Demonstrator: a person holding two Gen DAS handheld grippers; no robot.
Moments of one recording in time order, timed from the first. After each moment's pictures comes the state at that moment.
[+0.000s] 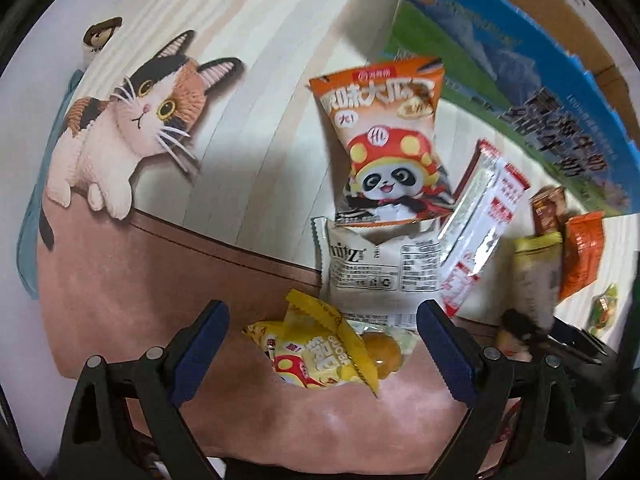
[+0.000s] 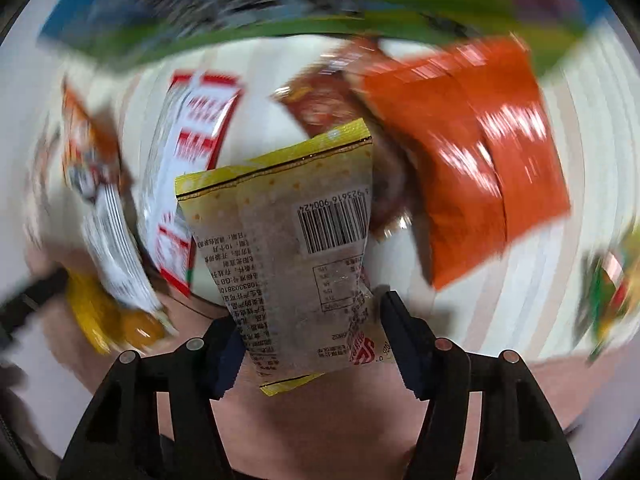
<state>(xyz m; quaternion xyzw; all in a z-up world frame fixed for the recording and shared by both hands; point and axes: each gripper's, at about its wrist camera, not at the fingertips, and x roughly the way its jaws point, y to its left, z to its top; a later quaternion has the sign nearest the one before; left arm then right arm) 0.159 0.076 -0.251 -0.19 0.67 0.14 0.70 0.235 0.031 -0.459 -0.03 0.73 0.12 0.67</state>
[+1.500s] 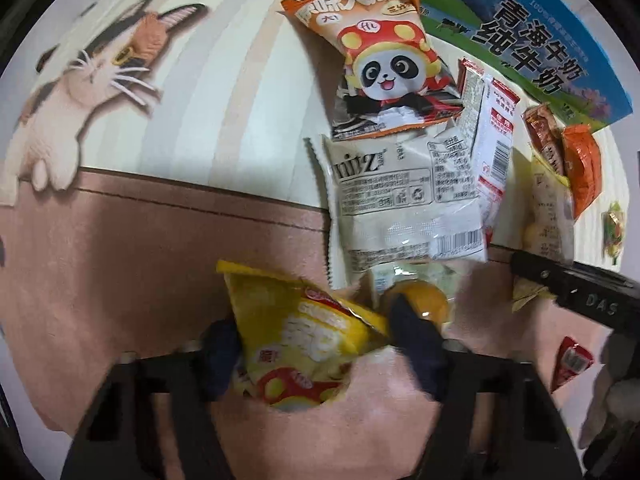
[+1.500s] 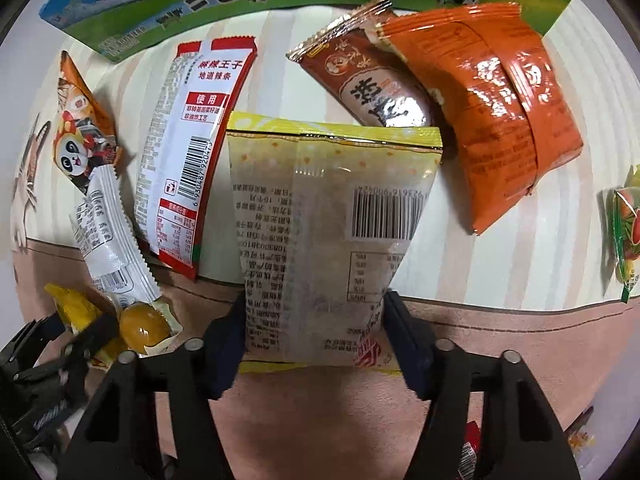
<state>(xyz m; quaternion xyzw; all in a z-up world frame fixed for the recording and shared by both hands) 0.106 0.041 -0.304 -0.15 0.65 0.04 0.74 0.185 0.078 -0.495 -0.07 0.71 0.09 0.70</state>
